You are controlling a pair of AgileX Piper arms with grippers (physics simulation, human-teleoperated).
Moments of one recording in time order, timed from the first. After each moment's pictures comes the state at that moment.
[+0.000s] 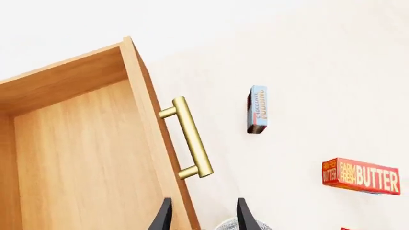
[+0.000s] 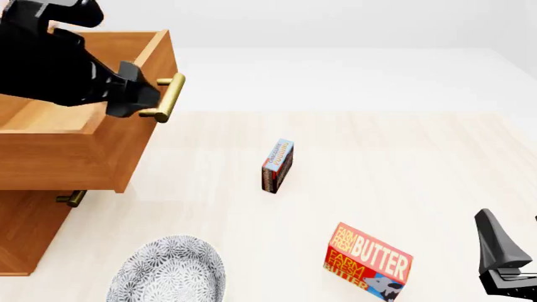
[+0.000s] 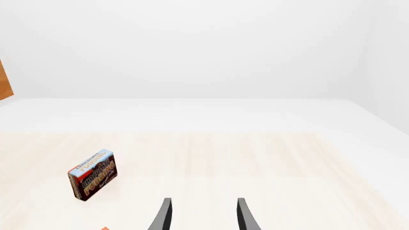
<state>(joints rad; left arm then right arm) -0.46 1.14 -1.29 0.94 -0.10 0.00 0.02 0.00 -0.01 0.00</state>
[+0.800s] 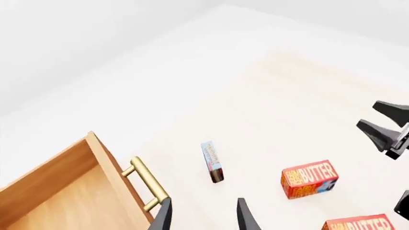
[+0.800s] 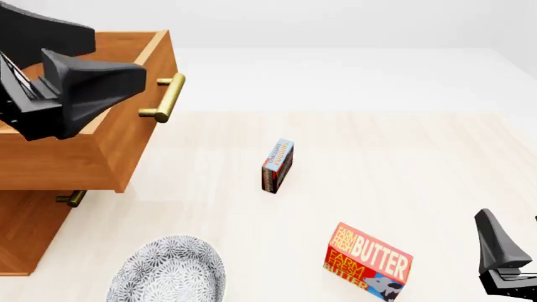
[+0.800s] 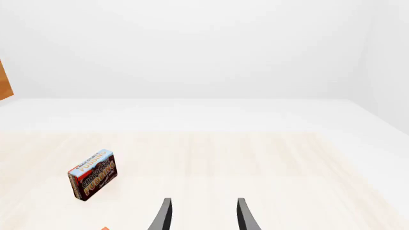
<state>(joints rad) -0.66 0.82 -1.14 0.68 0.18 0.00 0.02 0.00 -0.01 0.00</state>
